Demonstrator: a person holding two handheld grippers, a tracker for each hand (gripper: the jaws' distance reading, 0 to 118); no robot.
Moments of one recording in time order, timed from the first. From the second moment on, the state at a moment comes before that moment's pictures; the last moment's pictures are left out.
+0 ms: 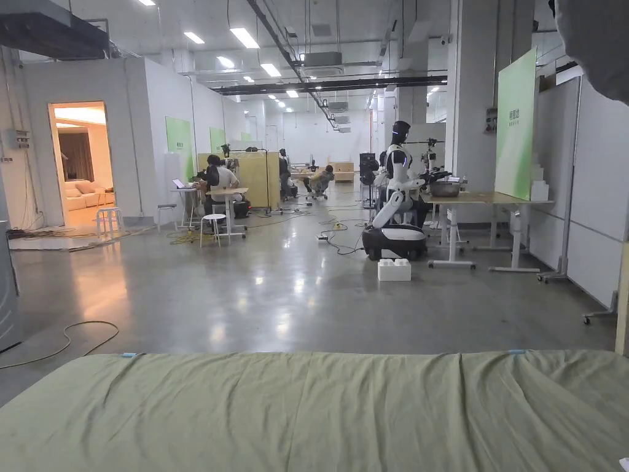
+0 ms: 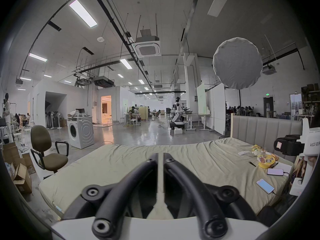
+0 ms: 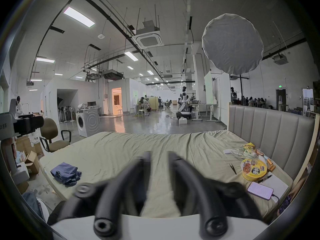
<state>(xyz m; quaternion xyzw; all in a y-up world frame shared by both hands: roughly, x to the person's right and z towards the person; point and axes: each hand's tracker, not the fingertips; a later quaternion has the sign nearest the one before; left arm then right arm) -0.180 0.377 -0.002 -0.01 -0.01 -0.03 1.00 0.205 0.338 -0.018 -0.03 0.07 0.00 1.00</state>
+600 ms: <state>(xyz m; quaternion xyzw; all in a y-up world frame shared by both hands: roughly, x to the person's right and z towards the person) -0.177 0.380 0.001 0.01 -0.02 -0.01 1.00 0.202 0.344 -0.015 -0.02 0.07 -0.03 1.00</state>
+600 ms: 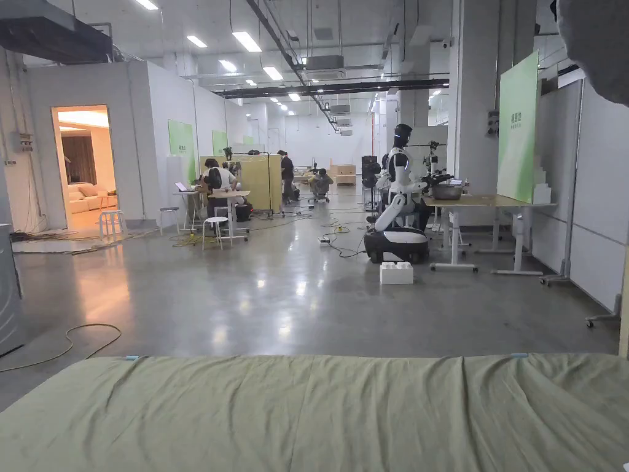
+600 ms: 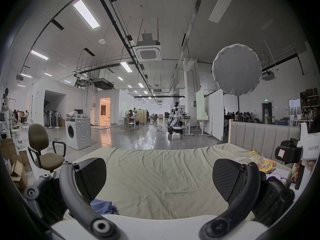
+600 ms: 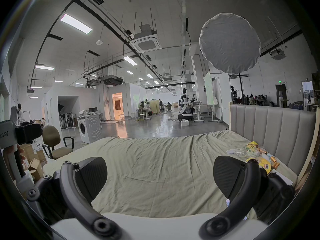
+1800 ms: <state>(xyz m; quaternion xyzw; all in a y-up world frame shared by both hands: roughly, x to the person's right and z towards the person) -0.175 0.378 -0.002 -0.01 -0.02 0.00 1.00 0.211 0.361 -0.033 -0.18 -0.04 -0.21 0.96</state>
